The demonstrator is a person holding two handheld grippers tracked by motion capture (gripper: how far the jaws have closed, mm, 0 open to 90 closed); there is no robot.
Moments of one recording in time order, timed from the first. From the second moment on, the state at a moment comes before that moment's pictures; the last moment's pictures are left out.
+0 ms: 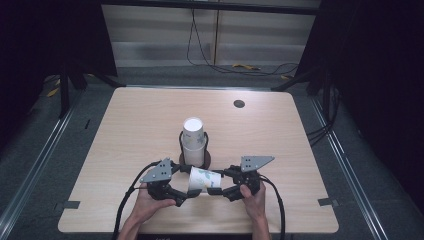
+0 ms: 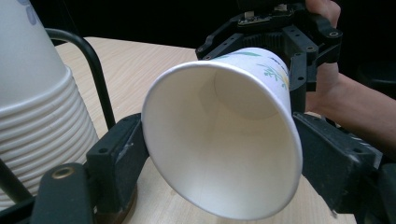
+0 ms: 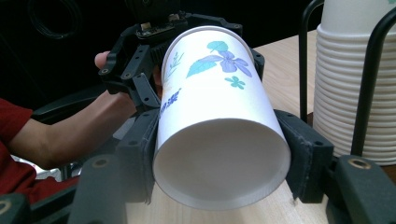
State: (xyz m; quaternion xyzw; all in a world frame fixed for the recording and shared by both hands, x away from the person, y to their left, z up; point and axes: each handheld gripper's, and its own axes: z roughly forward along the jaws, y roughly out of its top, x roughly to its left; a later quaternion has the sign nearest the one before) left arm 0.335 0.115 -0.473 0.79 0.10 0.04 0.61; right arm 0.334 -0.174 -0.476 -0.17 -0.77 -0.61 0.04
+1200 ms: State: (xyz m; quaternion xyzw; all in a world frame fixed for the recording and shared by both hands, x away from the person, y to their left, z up) left arm 0.340 0.120 -0.471 0.77 0.10 0.01 0.63; right arm 0.340 -0.172 -0.476 -0.17 -0.76 -0.62 0.03
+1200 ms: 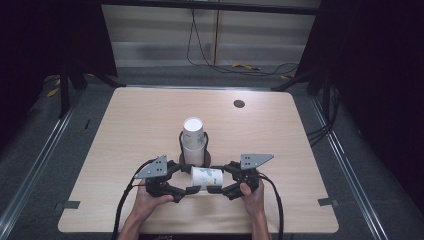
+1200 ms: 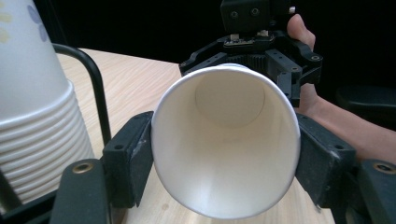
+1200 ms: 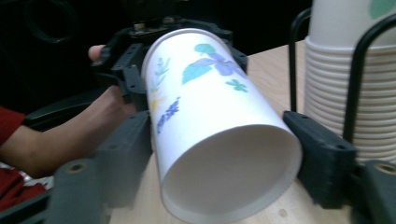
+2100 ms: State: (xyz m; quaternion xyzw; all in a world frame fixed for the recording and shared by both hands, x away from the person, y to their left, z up) left arm 0.340 0.134 -0.470 0.78 0.13 0.04 0.61; right arm 0.326 -0.195 -0.478 -0.25 -0.72 -0.64 -0.08
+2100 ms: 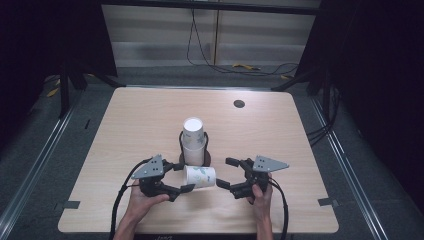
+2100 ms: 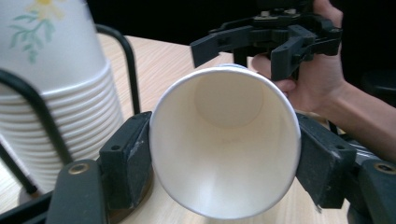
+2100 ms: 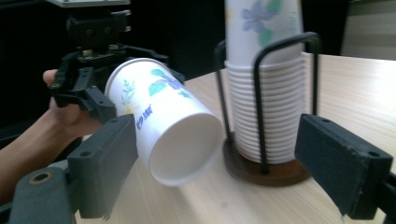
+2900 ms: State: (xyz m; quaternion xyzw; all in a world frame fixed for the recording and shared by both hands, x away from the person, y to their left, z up) left arm 0.342 0.171 -0.464 0.79 0.18 0.07 0.58; right arm 0.303 -0.202 -0.490 -0.38 -0.67 -0.56 -0.31
